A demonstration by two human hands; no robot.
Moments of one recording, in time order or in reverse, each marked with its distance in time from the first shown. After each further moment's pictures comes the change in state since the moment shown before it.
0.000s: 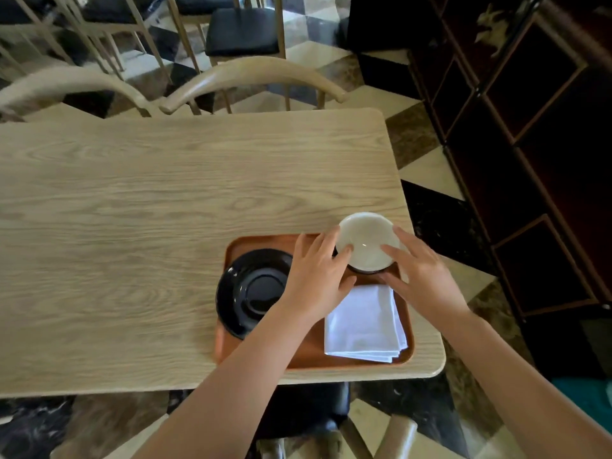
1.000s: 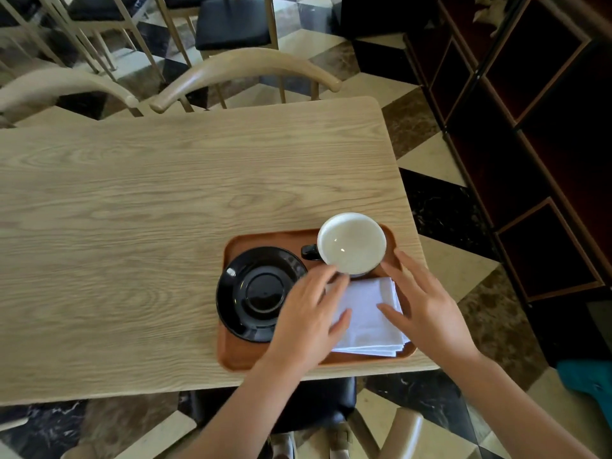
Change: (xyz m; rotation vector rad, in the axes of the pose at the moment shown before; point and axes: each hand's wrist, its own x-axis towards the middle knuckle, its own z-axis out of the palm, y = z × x) left_hand -0.061 0.014 0.001 -0.231 0.142 0.029; right_hand -0.051 -0.016 0.010 0.058 0.105 -0.037
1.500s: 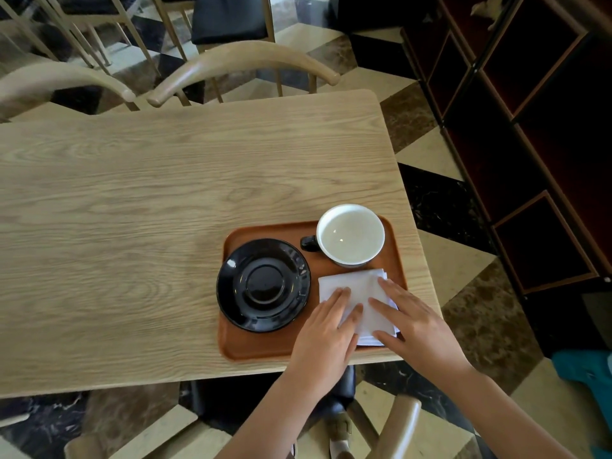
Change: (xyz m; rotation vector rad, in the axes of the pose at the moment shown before) left_hand -0.040 0.018 0.035 0.059 -0.235 -0.015; right_hand -0.040 0.004 0.021 -0.089 -0.175 -0.093
